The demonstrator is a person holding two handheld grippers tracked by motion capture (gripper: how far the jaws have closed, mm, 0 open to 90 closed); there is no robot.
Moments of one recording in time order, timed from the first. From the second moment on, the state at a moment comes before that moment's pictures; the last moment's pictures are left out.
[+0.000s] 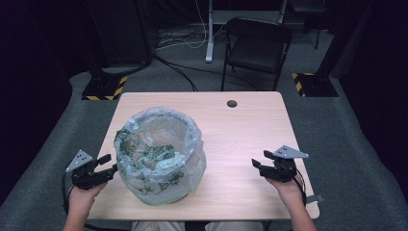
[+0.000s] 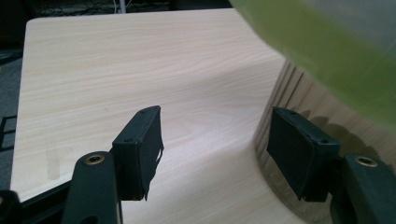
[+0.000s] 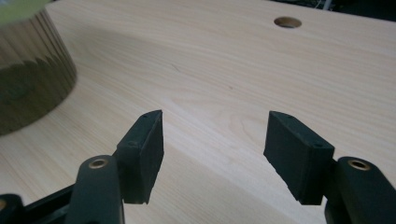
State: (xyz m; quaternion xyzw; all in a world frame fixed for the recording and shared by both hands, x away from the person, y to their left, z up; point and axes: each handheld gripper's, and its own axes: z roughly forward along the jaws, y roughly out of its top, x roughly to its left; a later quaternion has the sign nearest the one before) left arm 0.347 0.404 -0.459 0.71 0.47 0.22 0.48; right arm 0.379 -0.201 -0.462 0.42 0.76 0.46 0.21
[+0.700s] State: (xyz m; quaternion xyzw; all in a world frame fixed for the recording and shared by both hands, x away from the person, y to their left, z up) left arm 0.365 0.390 -0.486 0.75 0.47 0.20 0.41; right arm 0.384 -0.221 -0.499 0.43 0.79 0.39 0.20
